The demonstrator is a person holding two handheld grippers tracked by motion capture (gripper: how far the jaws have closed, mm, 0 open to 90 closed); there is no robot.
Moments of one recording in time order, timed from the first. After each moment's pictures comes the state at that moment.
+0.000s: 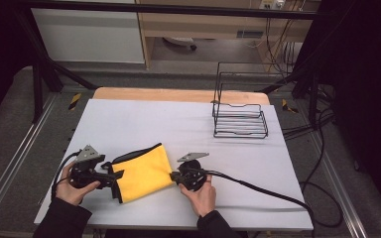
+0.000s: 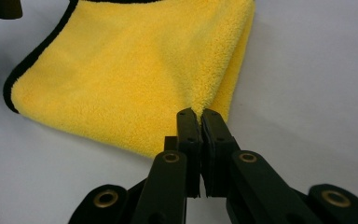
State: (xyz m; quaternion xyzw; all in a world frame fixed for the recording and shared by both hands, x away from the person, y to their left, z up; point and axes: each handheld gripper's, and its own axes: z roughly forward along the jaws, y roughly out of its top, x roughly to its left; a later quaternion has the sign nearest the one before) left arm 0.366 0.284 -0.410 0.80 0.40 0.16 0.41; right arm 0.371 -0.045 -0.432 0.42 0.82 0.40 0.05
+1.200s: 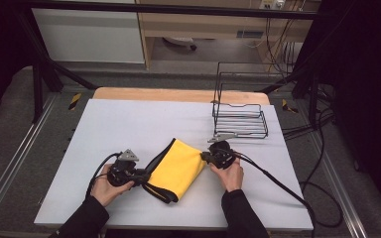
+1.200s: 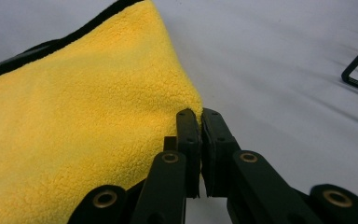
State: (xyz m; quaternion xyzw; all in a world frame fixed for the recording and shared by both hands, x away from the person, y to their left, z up) left arm 0.382 0.199 -0.434 0.86 0.37 0.06 0.35; right arm 0.432 -0.129 -0.429 0.42 0.82 0.37 0.12
